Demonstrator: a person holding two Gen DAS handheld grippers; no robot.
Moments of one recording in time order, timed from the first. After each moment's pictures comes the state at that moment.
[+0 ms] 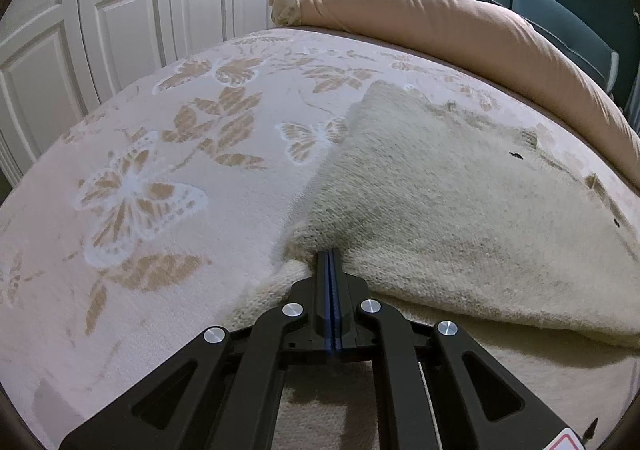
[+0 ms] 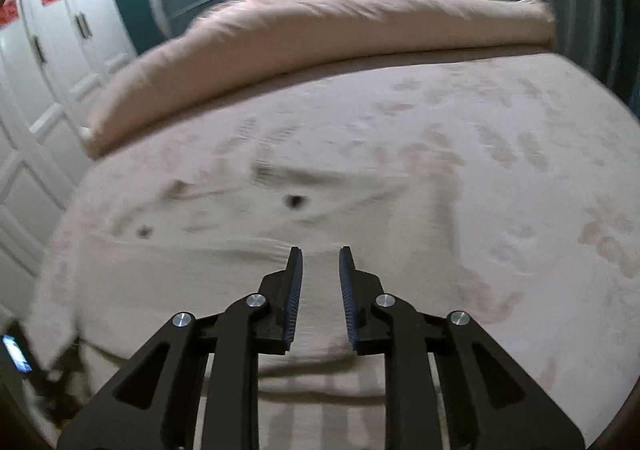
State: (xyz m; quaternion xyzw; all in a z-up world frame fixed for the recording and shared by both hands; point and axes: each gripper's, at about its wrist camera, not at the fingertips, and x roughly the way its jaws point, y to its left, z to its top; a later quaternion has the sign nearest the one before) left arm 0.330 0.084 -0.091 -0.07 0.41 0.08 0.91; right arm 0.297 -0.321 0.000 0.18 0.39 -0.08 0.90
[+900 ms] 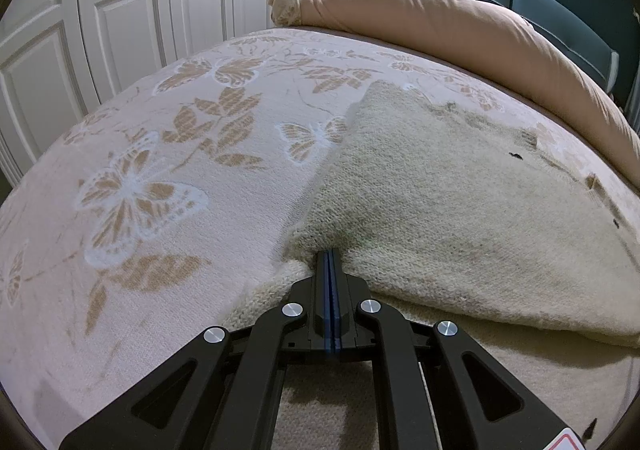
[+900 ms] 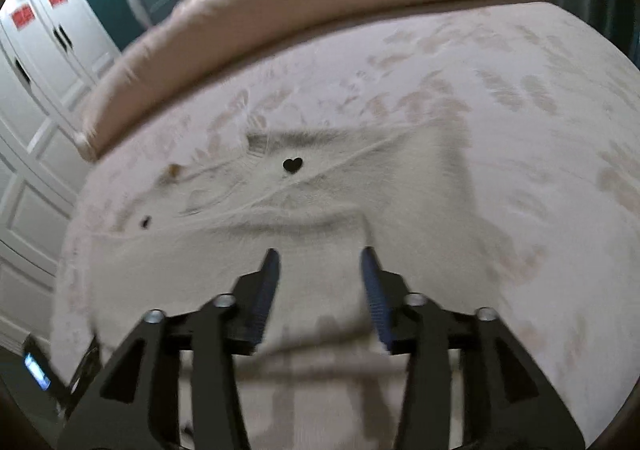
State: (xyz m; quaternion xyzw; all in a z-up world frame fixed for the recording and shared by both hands) left arm 0.330 0.085 -0.088 -0.08 0.41 0.08 0.91; right arm 0.263 -0.331 -0.014 0.24 0.42 -0.10 0.87
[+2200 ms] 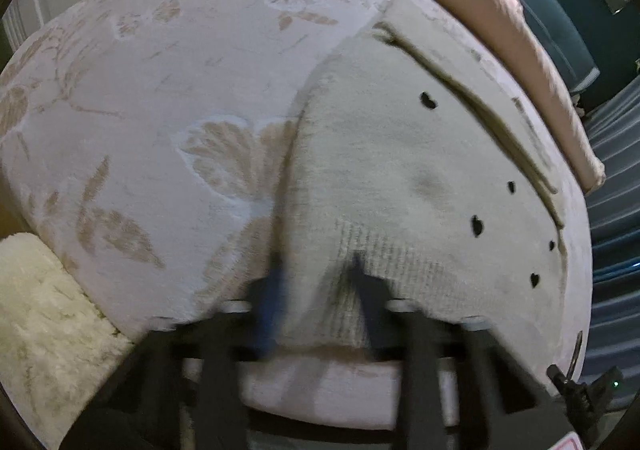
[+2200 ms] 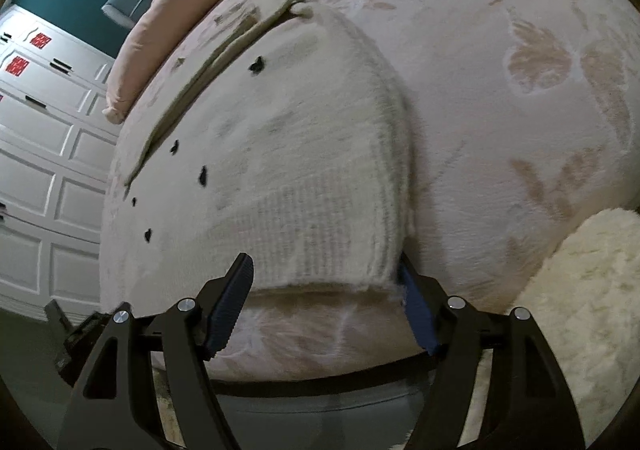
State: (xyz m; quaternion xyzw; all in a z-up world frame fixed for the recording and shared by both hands) left arm 0.099 0.154 -0.065 -0.22 0.55 -0.02 0.80; right arm -0.029 -0.294 -0.061 0.37 0.48 -0.07 0.79
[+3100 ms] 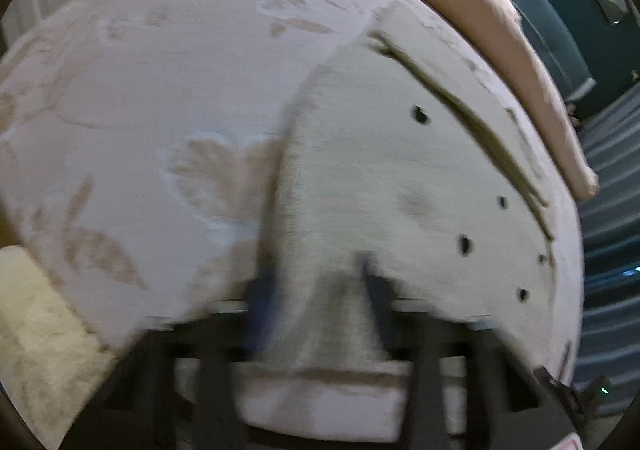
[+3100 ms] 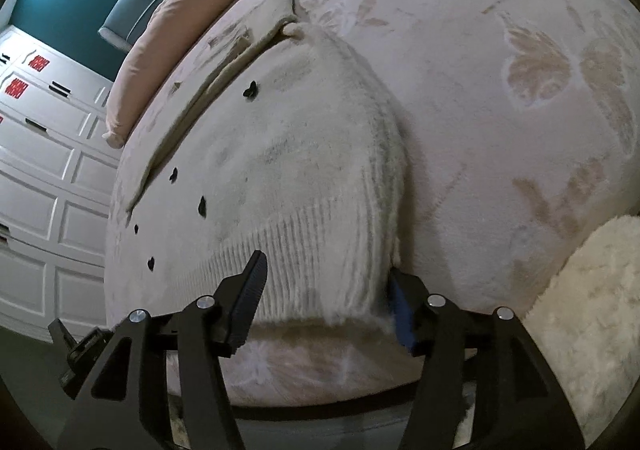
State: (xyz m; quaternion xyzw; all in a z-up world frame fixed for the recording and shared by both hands) left arm 0.112 0.151 -0.061 -0.24 0.55 -0.04 0.80; right arm -0.020 -0.307 -0.064 0.40 0.45 -0.09 0.79
